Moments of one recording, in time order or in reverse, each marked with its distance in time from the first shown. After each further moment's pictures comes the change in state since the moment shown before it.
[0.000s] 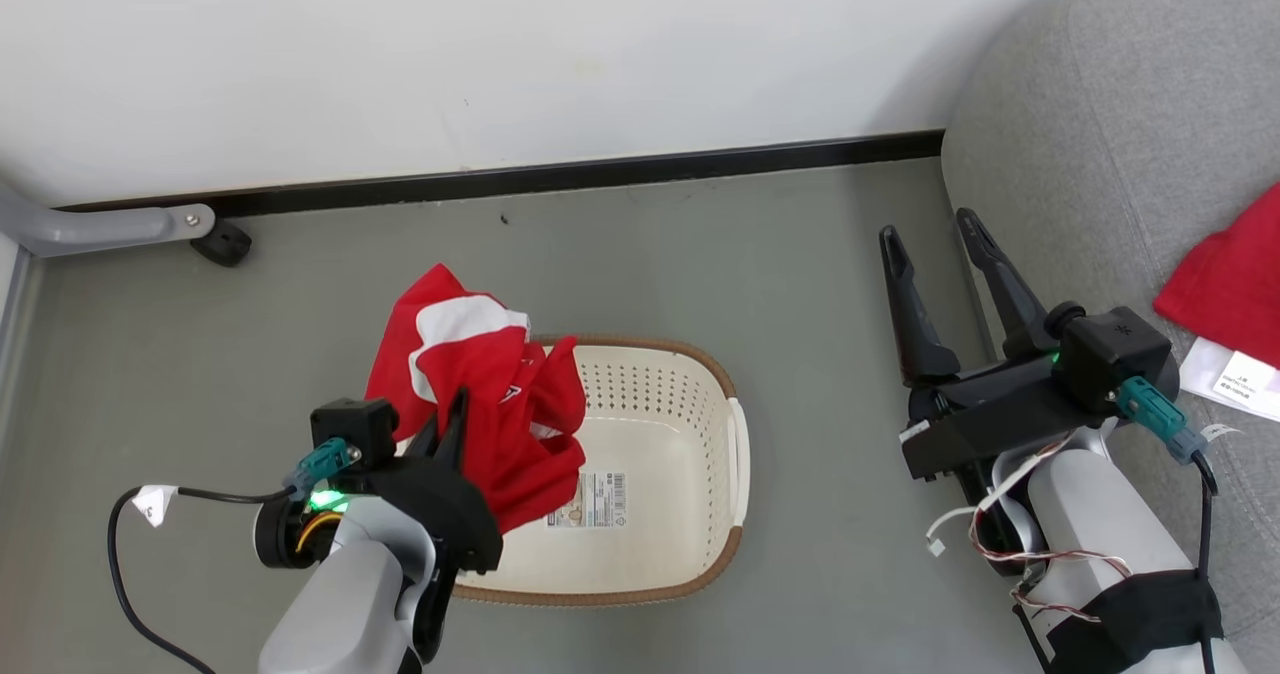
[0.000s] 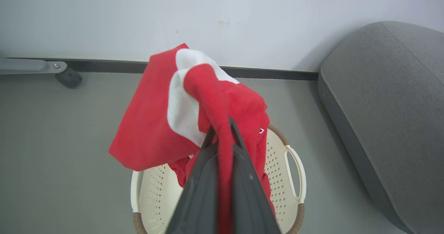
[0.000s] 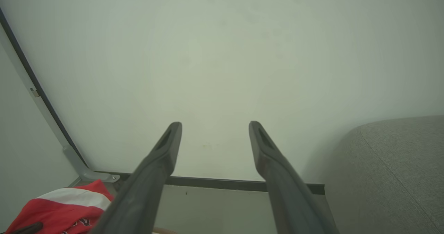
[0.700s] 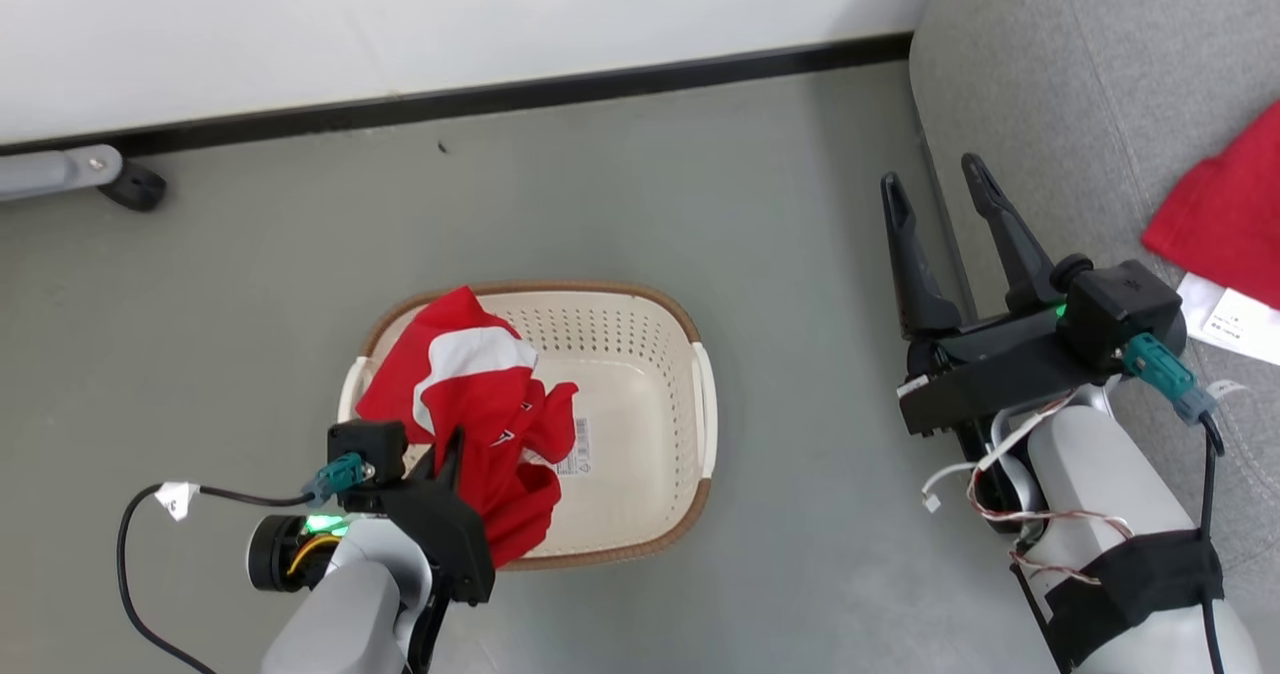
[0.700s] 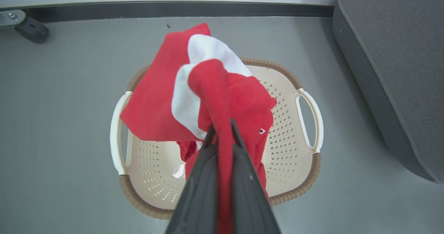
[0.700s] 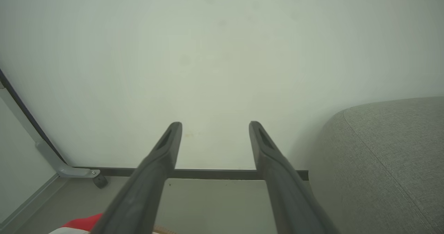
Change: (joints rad) left arm -0.036 0.000 -0.052 0.142 0.033 0.000 0.007; right arm -0.070 -0.001 0.004 0.001 0.000 -0.013 0.000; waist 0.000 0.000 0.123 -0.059
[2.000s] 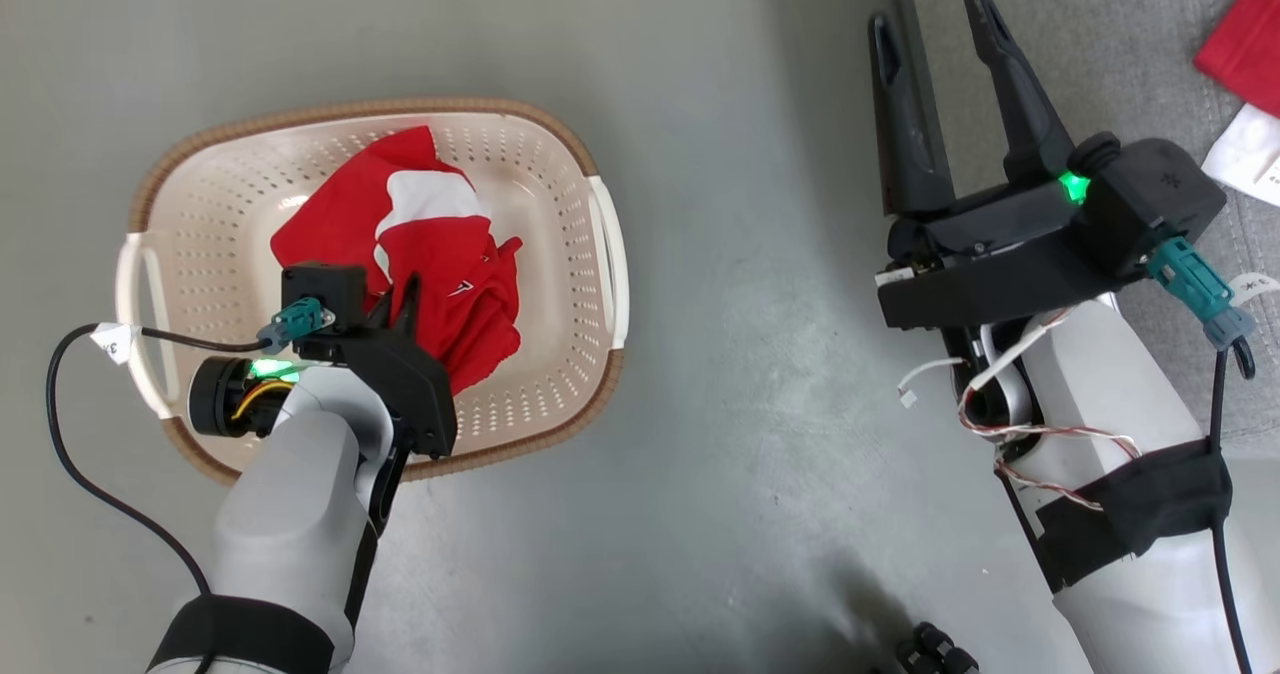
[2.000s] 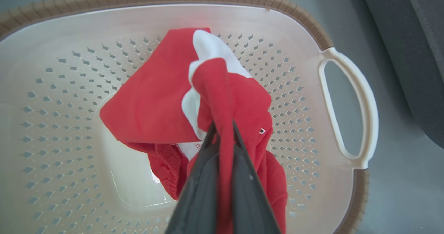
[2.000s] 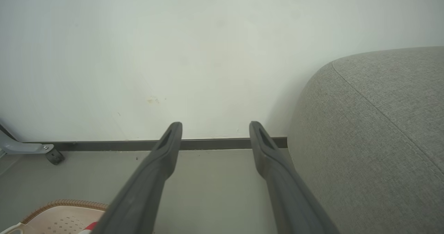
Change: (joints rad) left arm -0.227 0.020 0.076 0.040 0.134 0.000 0.037; right arm -0.151 0.002 0.052 -0.123 0.003 -0.053 0.000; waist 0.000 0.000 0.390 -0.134
